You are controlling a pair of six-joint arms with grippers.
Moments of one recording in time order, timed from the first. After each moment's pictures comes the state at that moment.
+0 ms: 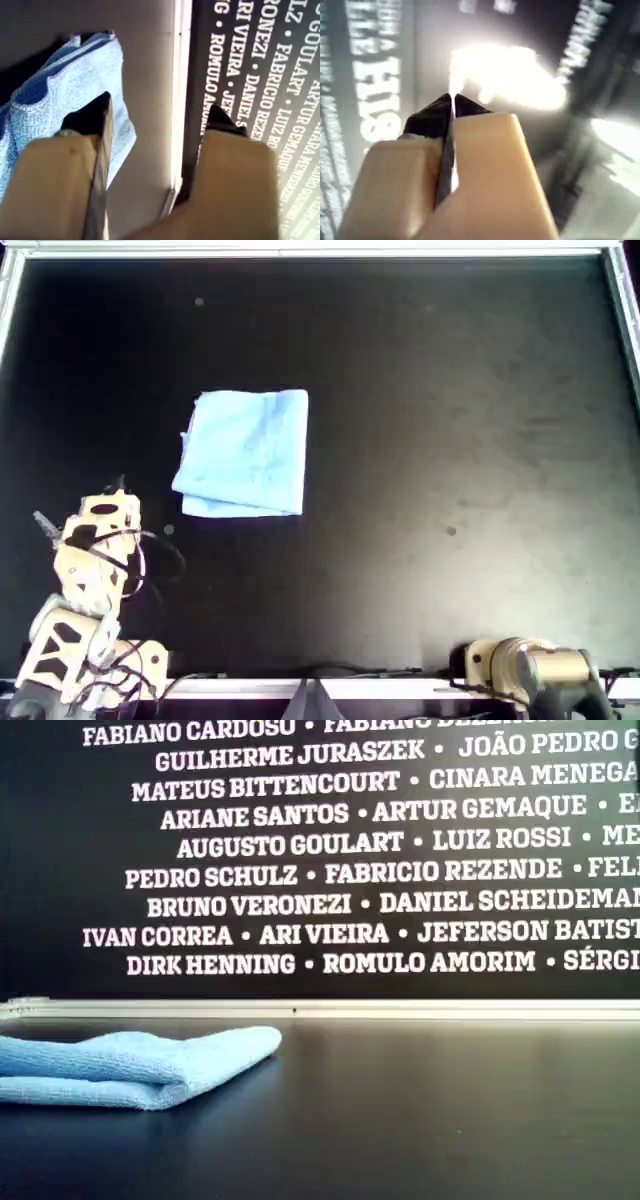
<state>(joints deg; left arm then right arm) -15.8 176.7 170.8 20.0 -16.9 0.1 5.1 140.5 31.6 91.9 -5.9 -4.1</state>
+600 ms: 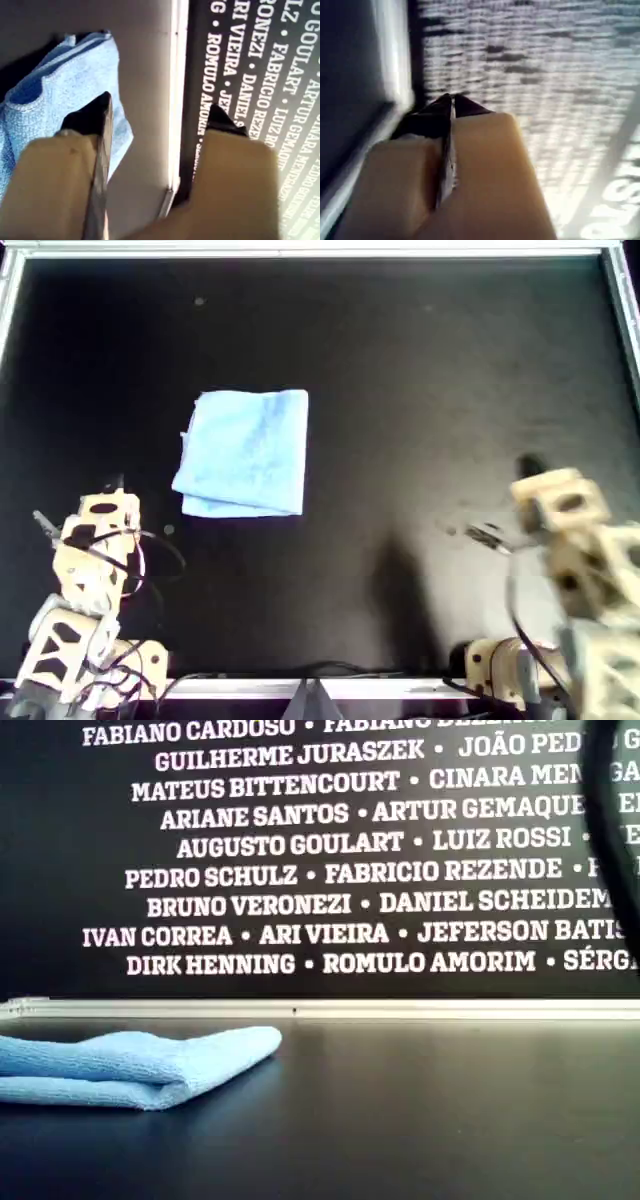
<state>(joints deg) -15.8 176.7 170.5 20.0 -16.9 0.1 -0.4 176.2 154.9 31.2 -5.4 -4.8</state>
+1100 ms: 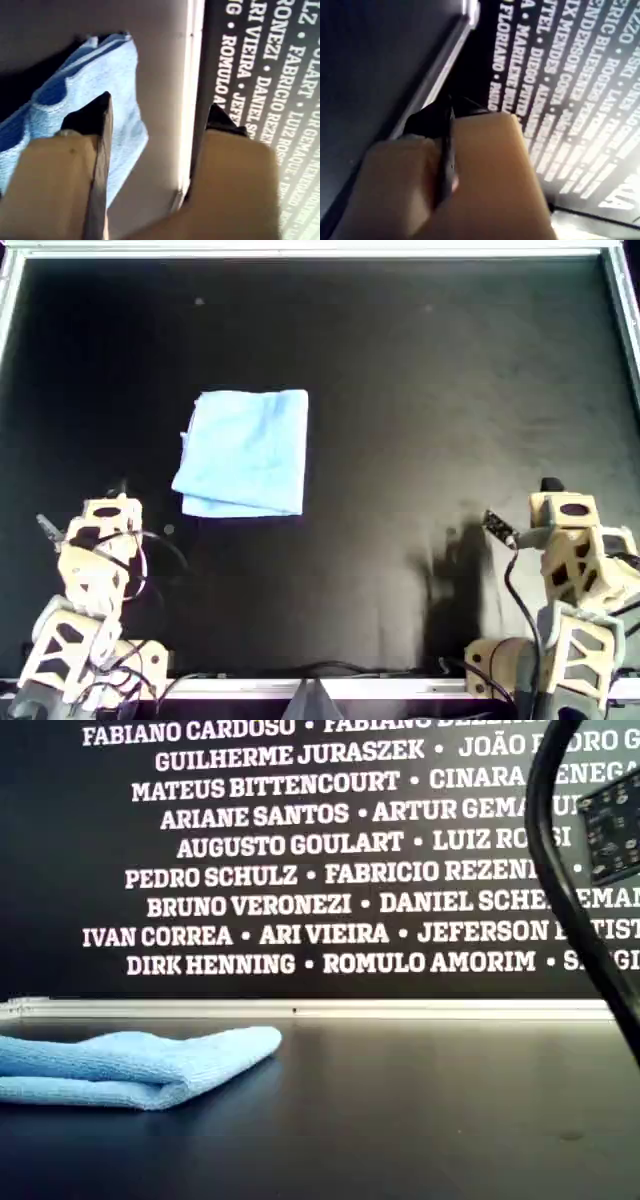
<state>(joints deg) -15.6 177.5 173.1 20.7 -16.9 0.1 -15.6 175.9 172.9 21.4 -6.2 -4.5</state>
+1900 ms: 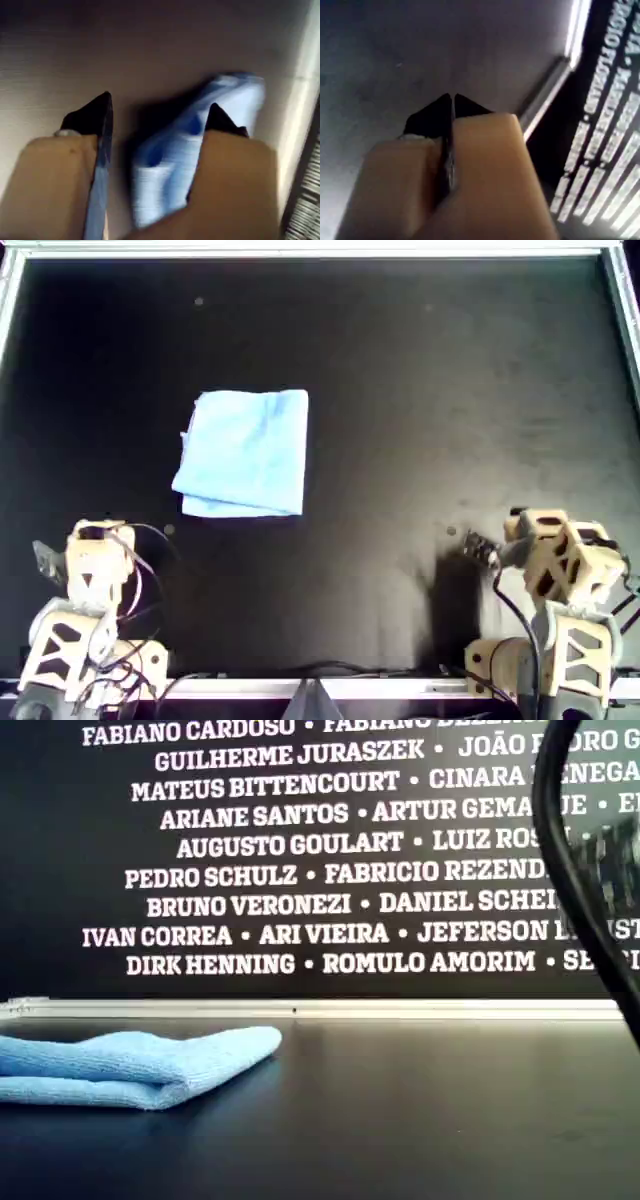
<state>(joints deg) -10.7 177.5 173.1 43.6 -16.7 -0.7 -10.3 176.2 173.1 42.4 -5.7 -4.8</state>
